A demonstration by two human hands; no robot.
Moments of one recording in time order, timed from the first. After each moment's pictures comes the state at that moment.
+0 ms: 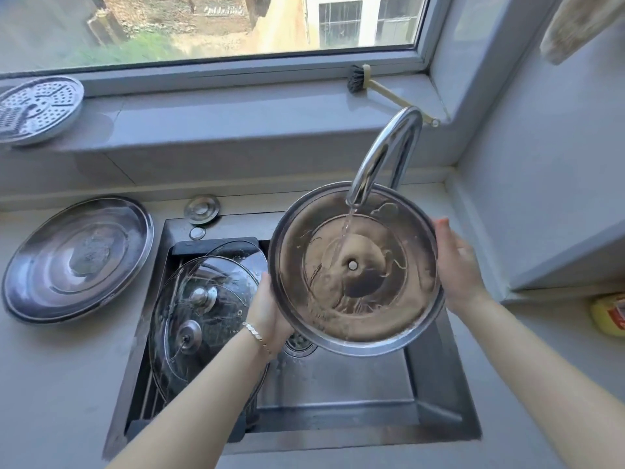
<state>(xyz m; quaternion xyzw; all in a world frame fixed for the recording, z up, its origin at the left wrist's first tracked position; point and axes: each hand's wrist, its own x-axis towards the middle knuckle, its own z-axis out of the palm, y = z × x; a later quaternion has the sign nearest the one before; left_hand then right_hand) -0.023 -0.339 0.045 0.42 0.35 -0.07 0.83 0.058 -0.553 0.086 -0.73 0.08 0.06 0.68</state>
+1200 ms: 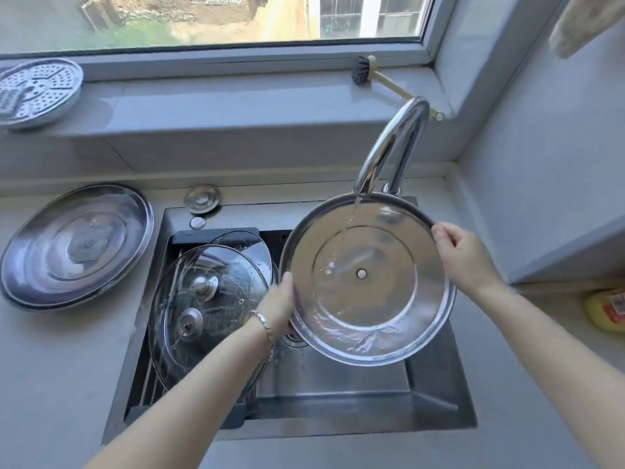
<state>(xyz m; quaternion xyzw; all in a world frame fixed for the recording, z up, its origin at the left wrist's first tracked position) -0.031 -0.335 0.035 0.63 0.40 -0.20 0.63 0.065 -0.574 0.083 -0.90 -0.02 0.05 0.44</state>
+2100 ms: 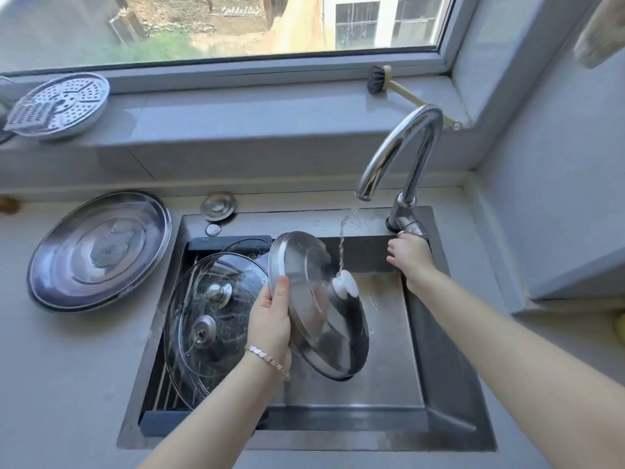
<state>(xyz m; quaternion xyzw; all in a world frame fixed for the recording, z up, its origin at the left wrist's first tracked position) -0.053 -0.344 0.073 0.52 0.39 0.07 0.76 0.095 -0.495 0.041 -0.76 0.20 0.21 0.58</state>
